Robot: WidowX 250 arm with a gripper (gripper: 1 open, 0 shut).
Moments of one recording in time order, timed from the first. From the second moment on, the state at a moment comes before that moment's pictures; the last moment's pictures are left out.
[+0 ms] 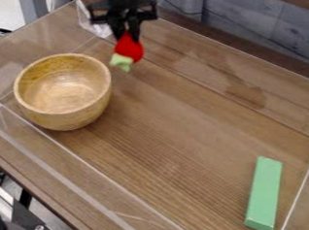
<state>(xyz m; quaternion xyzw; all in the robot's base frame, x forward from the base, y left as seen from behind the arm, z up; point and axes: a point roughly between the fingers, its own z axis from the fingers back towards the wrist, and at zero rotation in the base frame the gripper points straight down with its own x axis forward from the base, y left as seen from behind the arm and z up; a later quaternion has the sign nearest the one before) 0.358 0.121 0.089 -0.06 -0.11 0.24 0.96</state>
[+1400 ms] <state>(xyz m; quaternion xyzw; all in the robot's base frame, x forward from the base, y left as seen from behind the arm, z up) 0.367 0.067 0.058 -0.05 -0.12 0.18 0.98</state>
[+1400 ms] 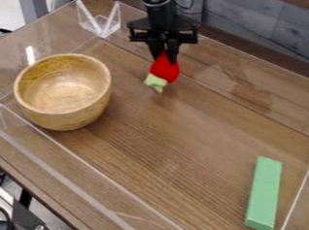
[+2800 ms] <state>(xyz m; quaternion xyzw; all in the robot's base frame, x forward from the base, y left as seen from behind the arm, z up) 0.369 0.072 0.036 -0.04 -0.11 0.18 0.98</state>
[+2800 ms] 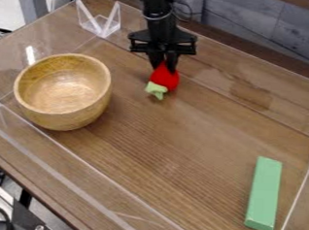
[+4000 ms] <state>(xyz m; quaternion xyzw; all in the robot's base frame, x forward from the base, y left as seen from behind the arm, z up) 0.367 -0.035 0.072 -0.07 -0.14 0.07 0.99</state>
